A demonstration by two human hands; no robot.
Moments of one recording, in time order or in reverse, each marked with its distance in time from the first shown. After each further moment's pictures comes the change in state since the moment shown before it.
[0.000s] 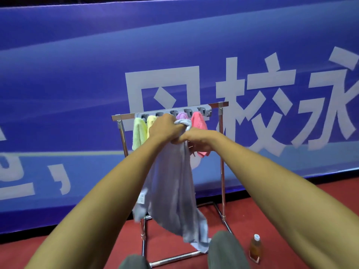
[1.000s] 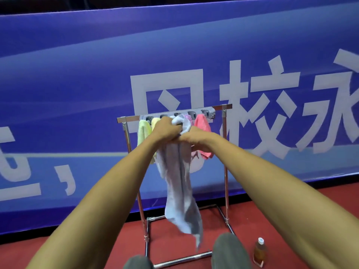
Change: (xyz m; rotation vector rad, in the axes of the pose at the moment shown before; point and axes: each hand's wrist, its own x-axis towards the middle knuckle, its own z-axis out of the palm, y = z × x) left_hand -0.014 -0.005 -0.023 -0.317 -0.118 -0.004; right_hand -0.015 -0.016 0.013 -0.006 0.077 -0.136
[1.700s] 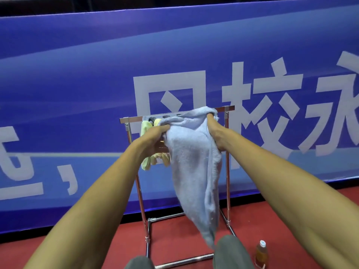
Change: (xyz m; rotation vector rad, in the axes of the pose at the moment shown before) left_hand -0.008 -0.042 -0.024 -0.721 -0.175 -0.428; right_hand 0.015 0.016 -0.048 0.406 0.347 0.403
